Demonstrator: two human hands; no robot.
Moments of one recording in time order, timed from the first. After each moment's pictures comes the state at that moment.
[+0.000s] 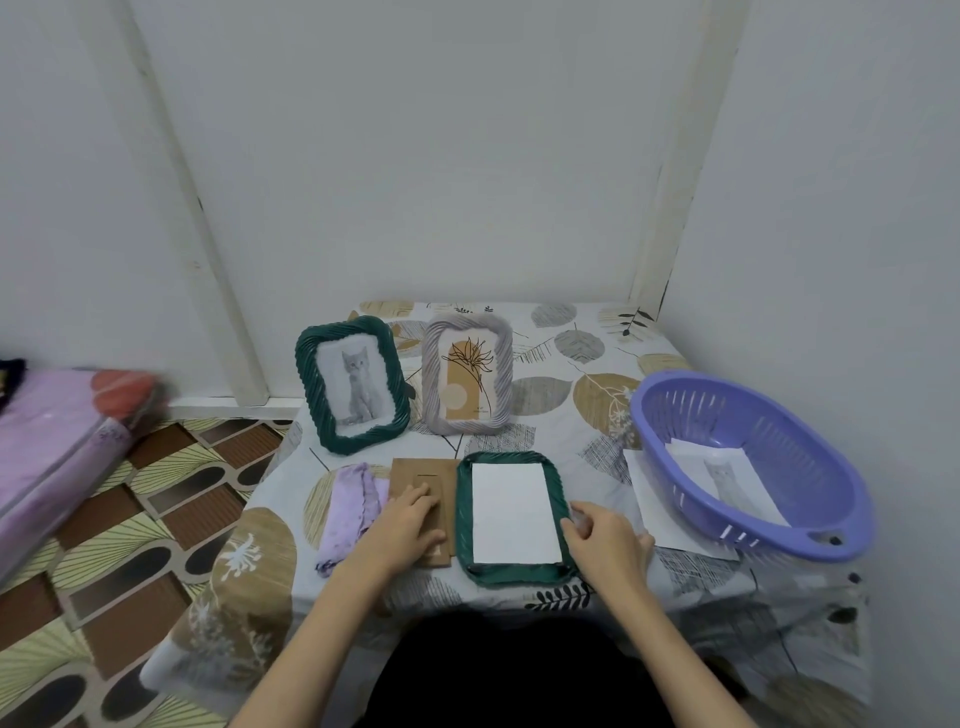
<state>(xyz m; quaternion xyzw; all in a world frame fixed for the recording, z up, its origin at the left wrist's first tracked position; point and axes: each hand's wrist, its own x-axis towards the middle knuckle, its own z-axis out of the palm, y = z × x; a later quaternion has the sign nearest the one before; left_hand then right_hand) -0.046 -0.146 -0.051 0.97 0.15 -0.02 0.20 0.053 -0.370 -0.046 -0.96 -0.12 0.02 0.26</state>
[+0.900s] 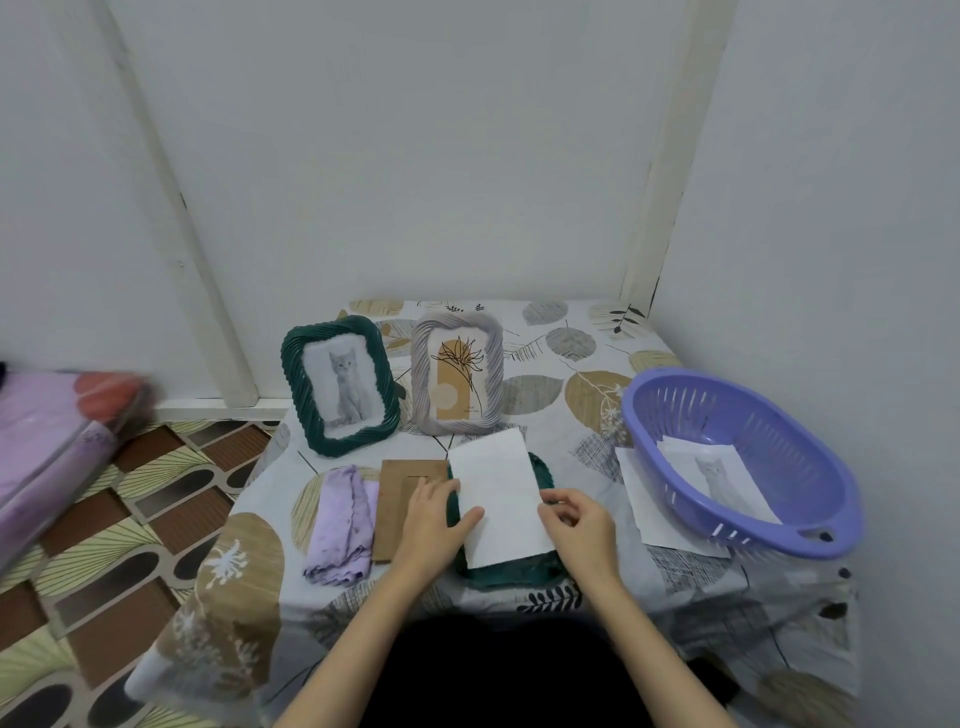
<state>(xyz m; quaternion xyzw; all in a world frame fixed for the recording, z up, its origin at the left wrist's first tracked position) -0.020 -0.187 -0.059 0.89 0.22 0.11 0.38 0.048 -0.355 -0.048 -0.82 -0.09 0.06 0.56</state>
